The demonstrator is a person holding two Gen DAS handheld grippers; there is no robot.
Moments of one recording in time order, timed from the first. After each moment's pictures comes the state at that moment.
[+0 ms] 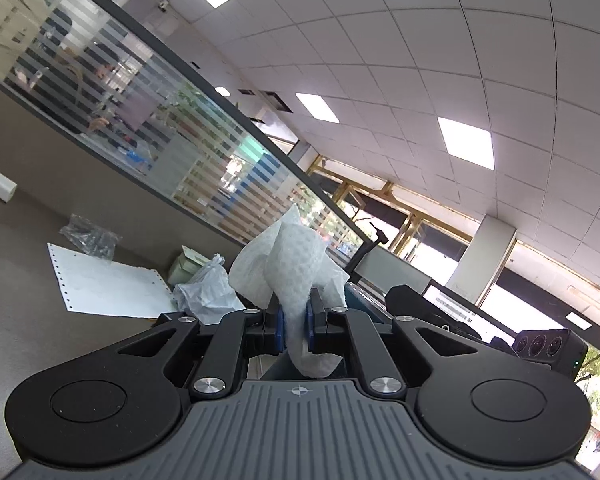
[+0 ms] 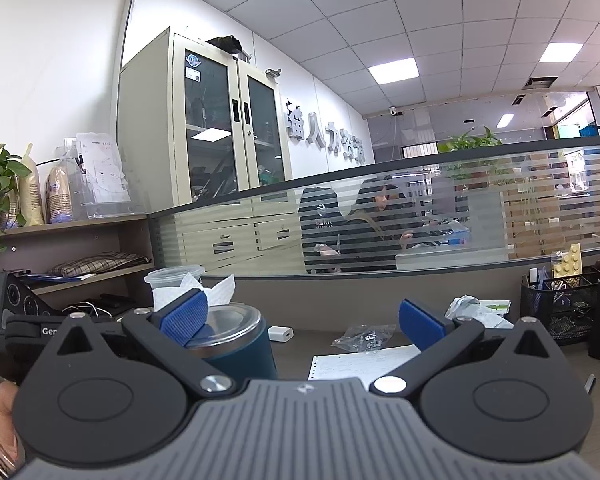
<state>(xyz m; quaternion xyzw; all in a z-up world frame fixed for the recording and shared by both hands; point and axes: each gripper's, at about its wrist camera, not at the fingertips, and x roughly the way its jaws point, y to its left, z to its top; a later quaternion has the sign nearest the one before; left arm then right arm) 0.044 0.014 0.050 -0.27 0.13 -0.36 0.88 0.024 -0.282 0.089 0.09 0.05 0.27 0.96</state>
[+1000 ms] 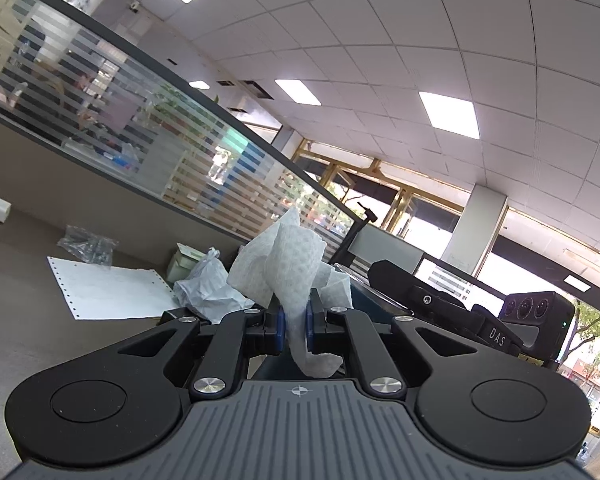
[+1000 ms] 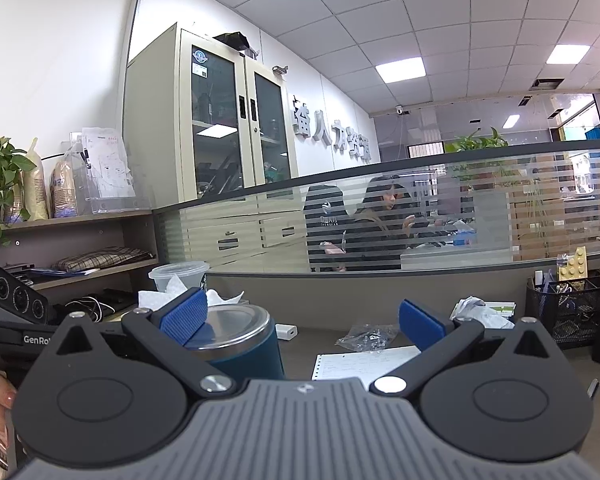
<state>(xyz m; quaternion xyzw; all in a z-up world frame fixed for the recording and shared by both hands) 0.037 0.019 0.053 -0.23 0.13 -0.38 0.88 0.022 -0.277 0.088 0.08 0.05 0.27 0.96</state>
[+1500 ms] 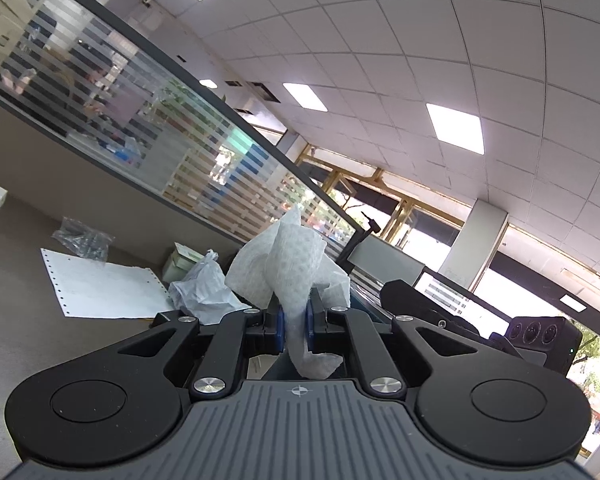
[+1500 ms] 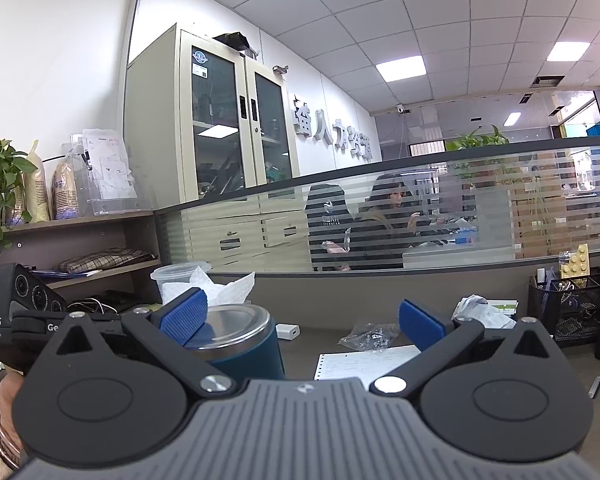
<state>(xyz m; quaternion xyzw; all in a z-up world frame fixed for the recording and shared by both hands) 0.047 0.015 0.051 -0.25 0.13 -0.38 0.88 0.021 -0.278 0.087 0.08 0.05 0.28 0.95</state>
